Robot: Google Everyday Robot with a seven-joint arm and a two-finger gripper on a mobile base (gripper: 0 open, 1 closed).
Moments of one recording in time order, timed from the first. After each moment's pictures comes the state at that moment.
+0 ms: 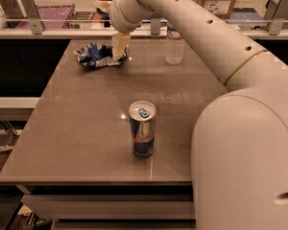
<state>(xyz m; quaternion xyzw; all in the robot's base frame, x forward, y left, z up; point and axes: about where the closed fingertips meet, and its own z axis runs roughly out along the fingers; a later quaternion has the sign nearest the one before) 0.785 0.113 0.922 -0.79 0.42 -0.08 0.43</state>
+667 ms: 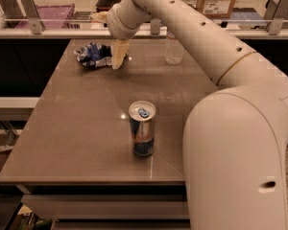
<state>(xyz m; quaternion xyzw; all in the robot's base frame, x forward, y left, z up) 0.770 0.122 0.891 -0.82 0.42 -0.03 0.39</state>
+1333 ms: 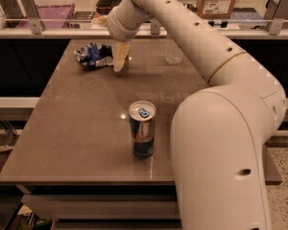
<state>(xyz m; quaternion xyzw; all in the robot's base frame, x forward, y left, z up) 0.771 0.124 0.873 -0.84 0.41 -0.01 0.36</state>
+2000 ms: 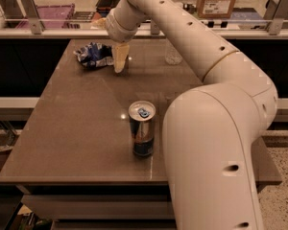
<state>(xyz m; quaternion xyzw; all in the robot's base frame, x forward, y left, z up) 0.775 0.124 0.864 -0.85 0.41 -0.02 0.34</state>
